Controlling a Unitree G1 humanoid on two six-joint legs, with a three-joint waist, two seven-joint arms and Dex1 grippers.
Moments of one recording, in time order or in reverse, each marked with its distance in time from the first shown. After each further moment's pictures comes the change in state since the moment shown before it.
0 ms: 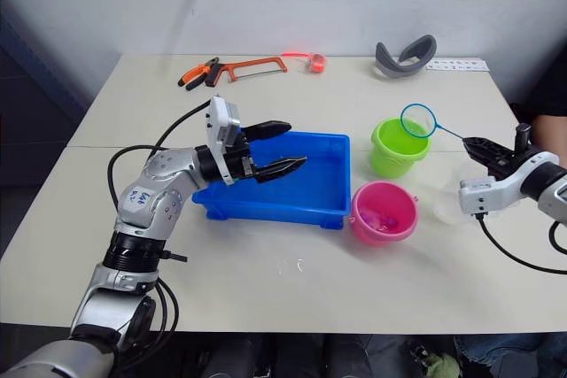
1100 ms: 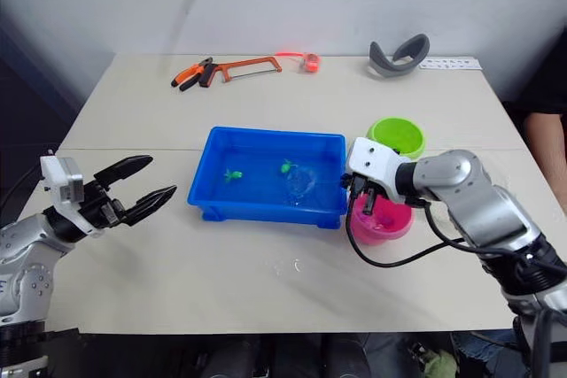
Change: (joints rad) left arm 0.593 0.306 0.480 -0.225 -0.162 -0.131 -0.046; right arm -0.318 0.340 0.318 -0.622 1.004 1.291 0.894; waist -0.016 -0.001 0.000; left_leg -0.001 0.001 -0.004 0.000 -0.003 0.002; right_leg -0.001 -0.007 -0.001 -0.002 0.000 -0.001
